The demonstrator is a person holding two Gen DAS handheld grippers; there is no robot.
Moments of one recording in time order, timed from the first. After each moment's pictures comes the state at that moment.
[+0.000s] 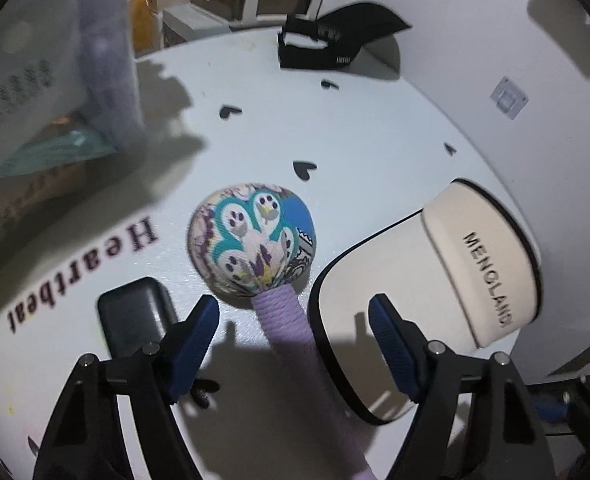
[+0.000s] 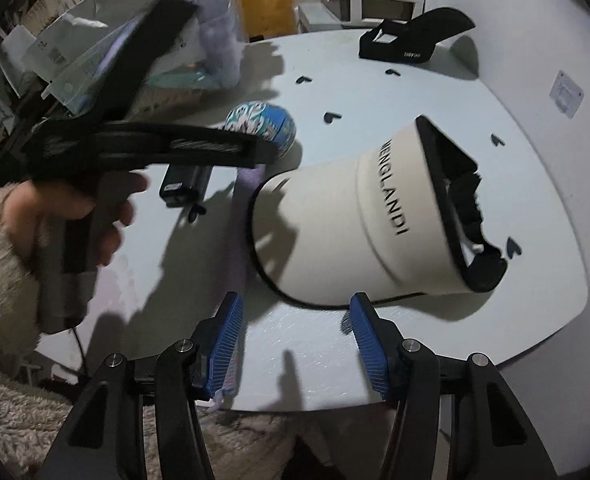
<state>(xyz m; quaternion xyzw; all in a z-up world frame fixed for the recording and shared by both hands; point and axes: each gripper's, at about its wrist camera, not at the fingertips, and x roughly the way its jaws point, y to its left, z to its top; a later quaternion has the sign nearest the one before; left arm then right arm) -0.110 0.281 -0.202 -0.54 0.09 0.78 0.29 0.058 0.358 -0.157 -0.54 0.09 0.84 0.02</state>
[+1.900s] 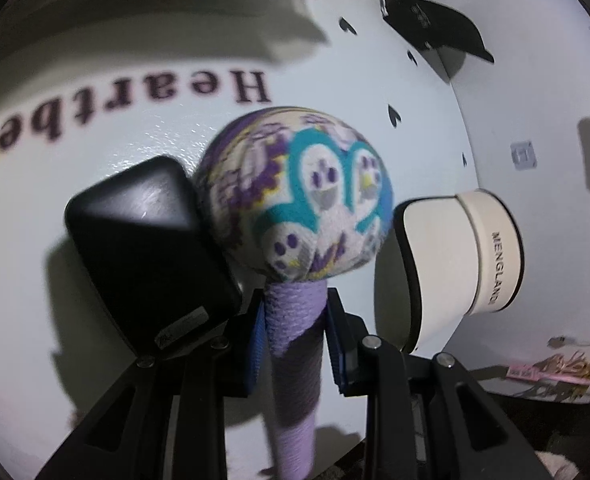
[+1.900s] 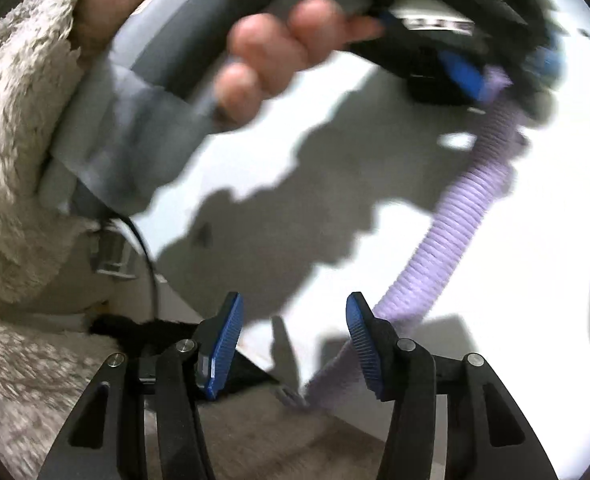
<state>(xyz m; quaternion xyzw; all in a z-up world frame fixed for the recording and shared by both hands) -0.148 0.176 -0.249 -0.69 -0.11 0.65 0.29 0.042 0.215 -0.242 -0.62 0.08 0.73 -0.29</state>
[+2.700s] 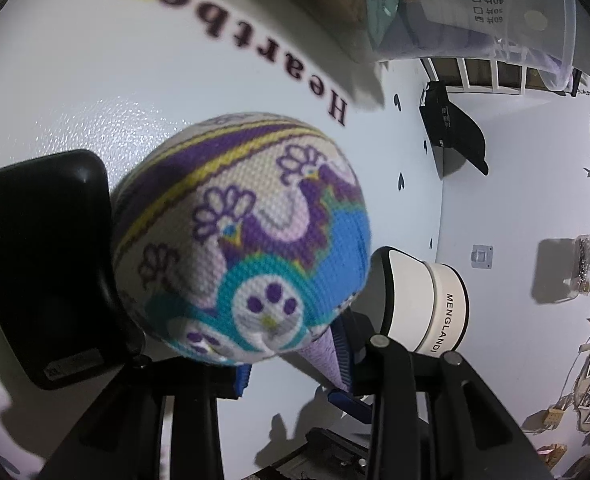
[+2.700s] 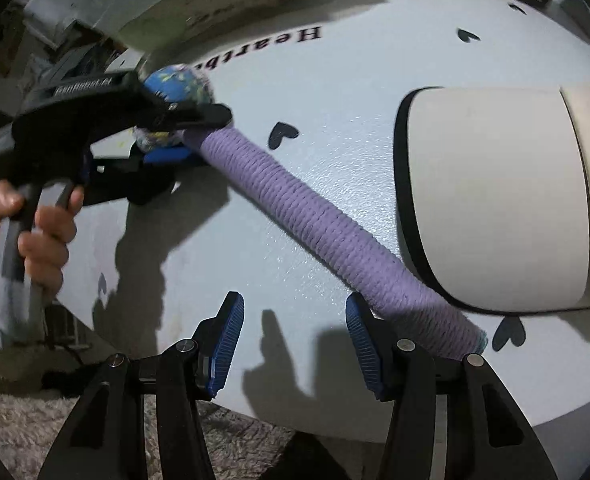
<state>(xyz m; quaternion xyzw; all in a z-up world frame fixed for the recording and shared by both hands) -0.111 0.114 -0.262 -0.66 -0.34 0.63 0.22 0.012 0.334 -0.239 -0.63 0.14 0.76 -0.11</state>
